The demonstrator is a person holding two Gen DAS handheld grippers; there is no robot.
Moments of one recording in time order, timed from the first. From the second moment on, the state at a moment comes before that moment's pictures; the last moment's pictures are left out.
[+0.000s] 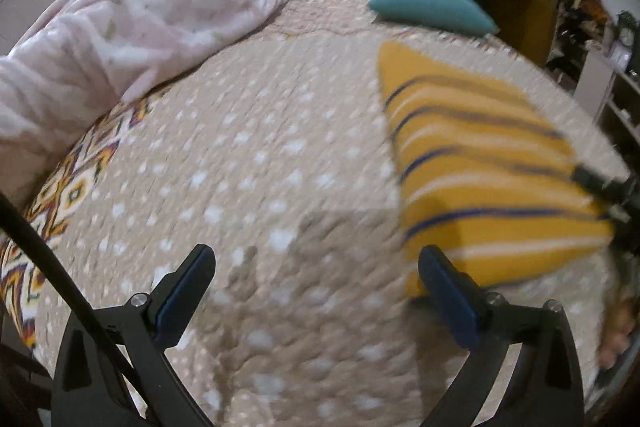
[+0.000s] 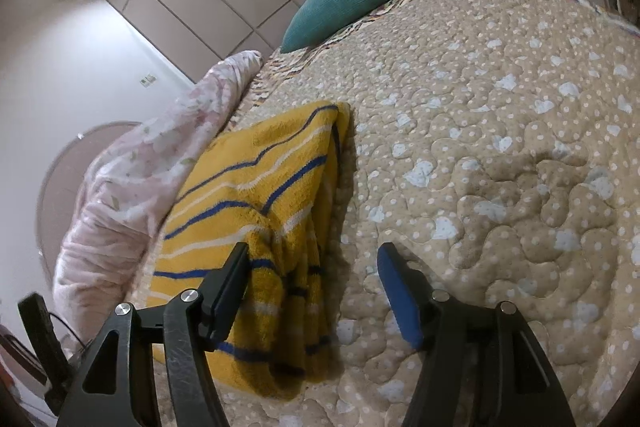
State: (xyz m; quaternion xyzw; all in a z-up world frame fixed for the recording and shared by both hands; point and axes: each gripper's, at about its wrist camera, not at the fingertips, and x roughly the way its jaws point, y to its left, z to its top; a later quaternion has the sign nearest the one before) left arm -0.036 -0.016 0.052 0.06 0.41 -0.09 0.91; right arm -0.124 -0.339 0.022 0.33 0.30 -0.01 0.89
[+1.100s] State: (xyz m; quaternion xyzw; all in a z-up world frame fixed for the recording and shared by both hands) left arm -0.032 -0.005 0.019 0.04 0.44 -0.07 0.89; right arm -0.180 -0.244 0.129 0.09 0.28 -0.20 0.94
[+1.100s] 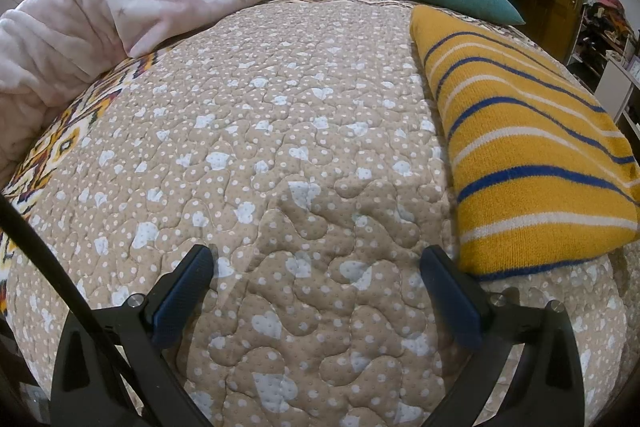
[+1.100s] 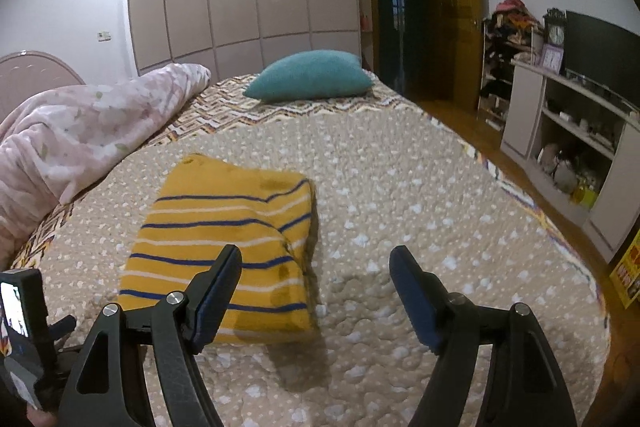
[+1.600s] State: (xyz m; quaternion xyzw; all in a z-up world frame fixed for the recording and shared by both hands) left arm -0.033 -0.005 0.018 0.04 0.44 -0.07 0.90; right arm -0.183 -0.241 0.131 0.09 0.28 -0.20 0.93
